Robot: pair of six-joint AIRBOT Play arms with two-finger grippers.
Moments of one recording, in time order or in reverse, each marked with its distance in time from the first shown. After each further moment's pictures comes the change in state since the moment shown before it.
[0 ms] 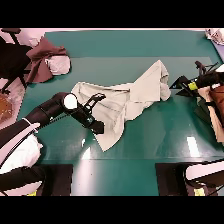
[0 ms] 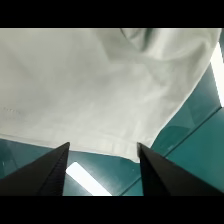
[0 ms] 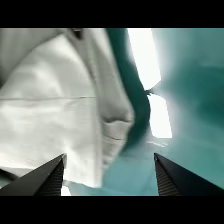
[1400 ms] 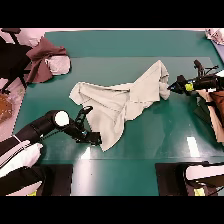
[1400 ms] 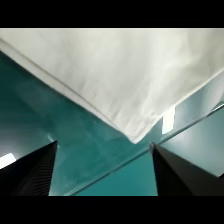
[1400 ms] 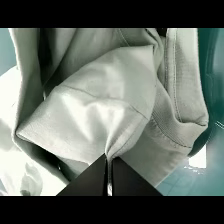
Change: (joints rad) left arm -0.001 0.165 -0.307 -0.126 0.098 -0.235; right arm 0.008 0.080 -0.121 0.201 -0.052 -0.156
